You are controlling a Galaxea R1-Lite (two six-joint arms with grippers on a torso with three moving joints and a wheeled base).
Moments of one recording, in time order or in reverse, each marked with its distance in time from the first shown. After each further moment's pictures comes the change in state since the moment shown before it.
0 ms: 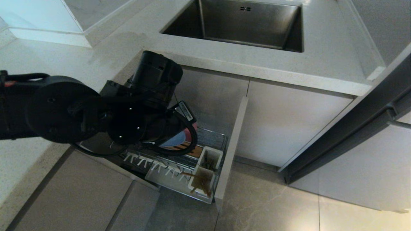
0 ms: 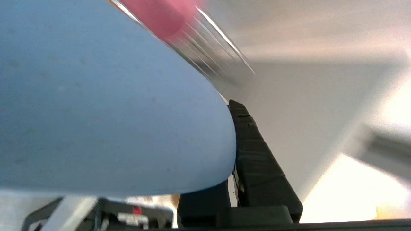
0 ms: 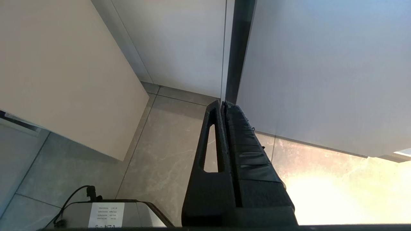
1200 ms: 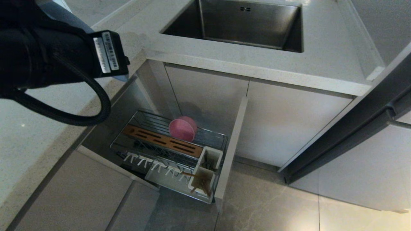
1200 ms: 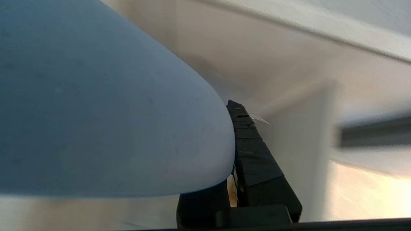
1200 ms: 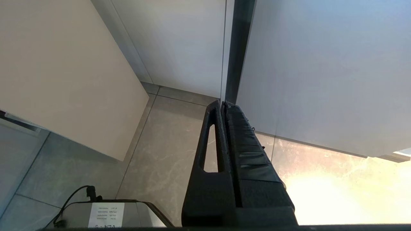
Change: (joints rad) left arm 0.022 -0.310 -0.129 0.036 0.144 0.729; right arm 0.000 0.000 0.000 0.000 0.000 0.000
